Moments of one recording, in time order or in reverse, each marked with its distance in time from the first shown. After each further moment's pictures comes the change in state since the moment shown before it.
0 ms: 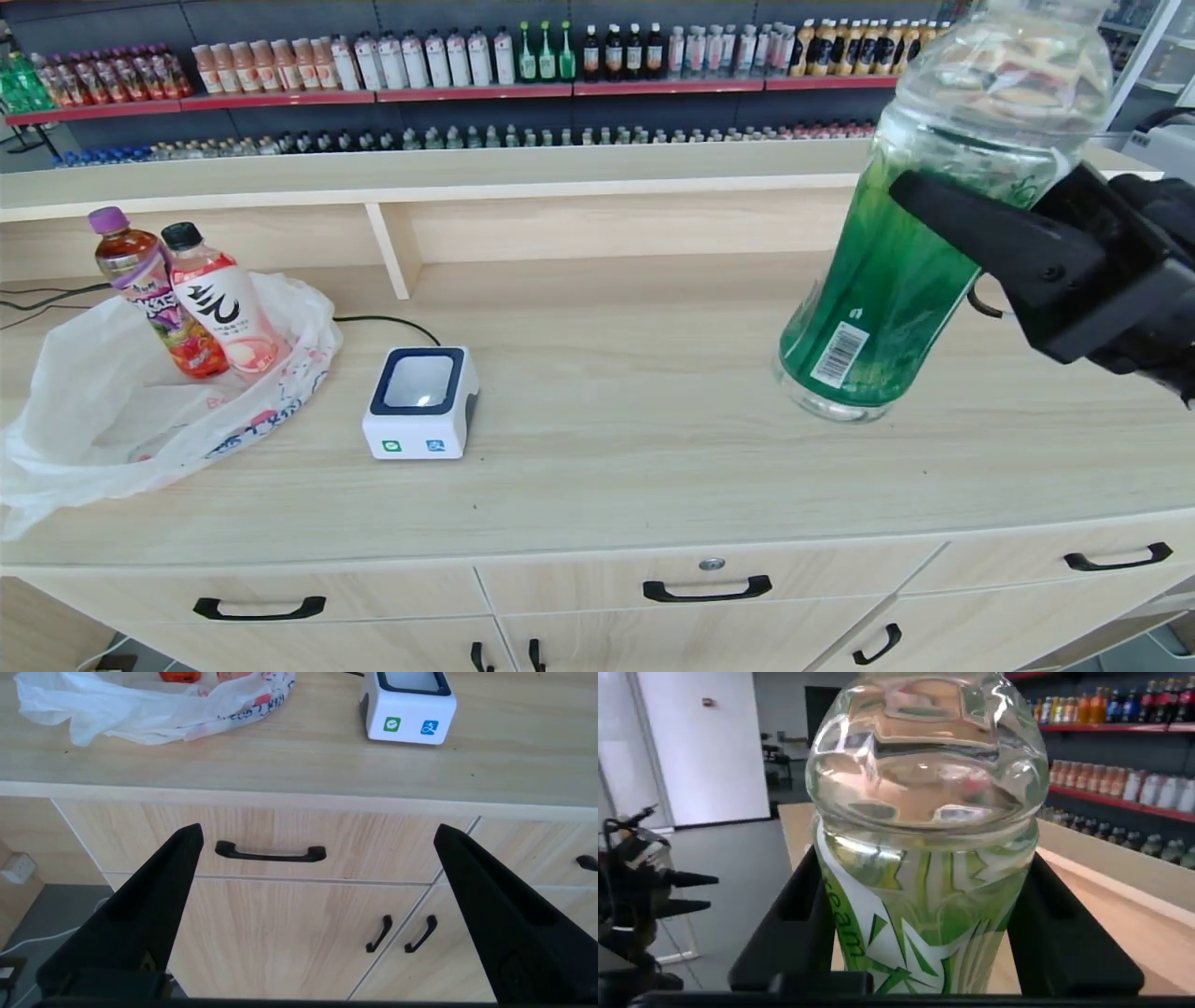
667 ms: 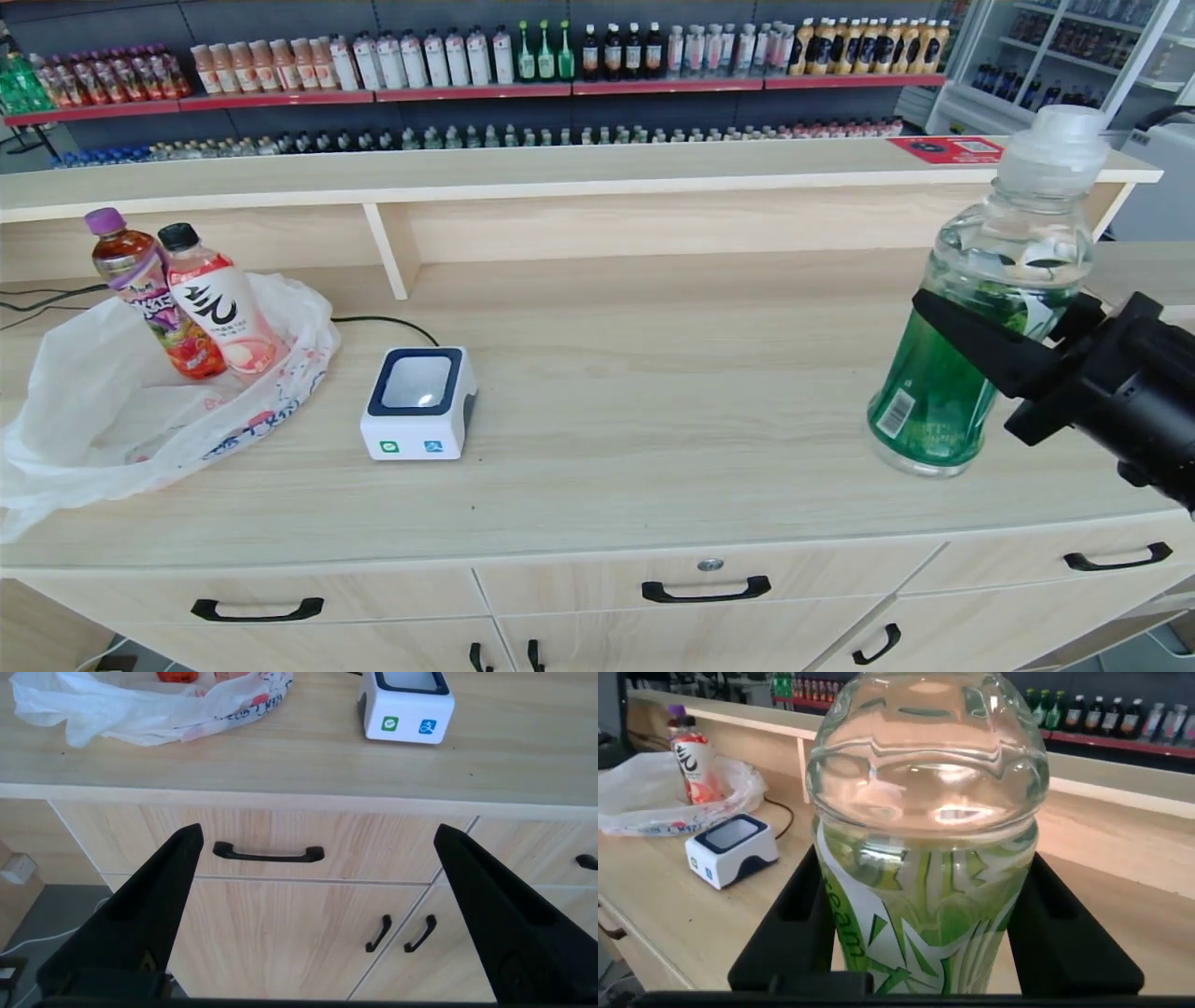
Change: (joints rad) left arm 0.000 0.000 -0.001 0.001 0.000 0.000; right arm -0.105 -0.088 0.331 0.007 -0.405 -0.274
